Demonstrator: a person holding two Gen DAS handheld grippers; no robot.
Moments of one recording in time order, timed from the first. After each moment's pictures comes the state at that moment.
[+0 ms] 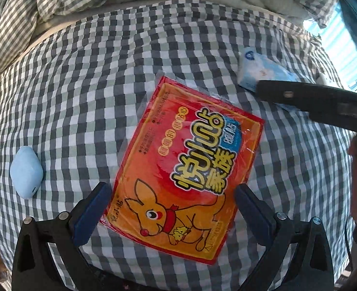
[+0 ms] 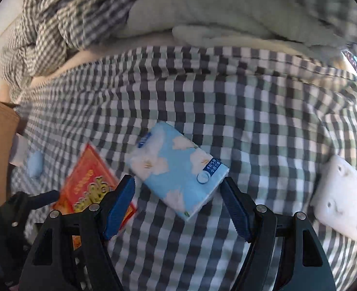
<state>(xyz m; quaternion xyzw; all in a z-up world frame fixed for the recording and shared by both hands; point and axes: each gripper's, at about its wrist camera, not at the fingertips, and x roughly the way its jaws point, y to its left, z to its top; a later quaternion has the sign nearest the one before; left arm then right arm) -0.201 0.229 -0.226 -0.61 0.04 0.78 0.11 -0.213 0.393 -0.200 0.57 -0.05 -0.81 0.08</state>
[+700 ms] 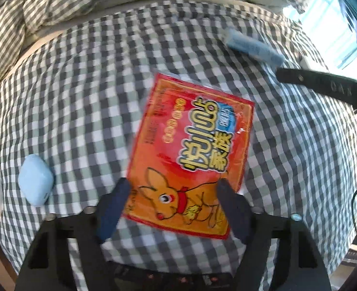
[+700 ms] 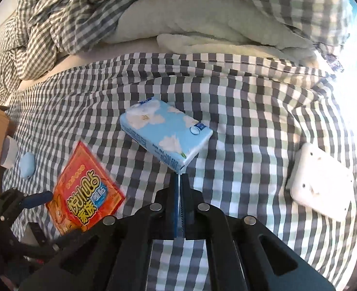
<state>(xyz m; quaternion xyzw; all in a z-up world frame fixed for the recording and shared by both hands) -0.205 0.192 -0.207 -0.62 0.07 0.77 0.15 -0.188 0.403 -0.181 0.56 -0.05 -0.83 0.02</state>
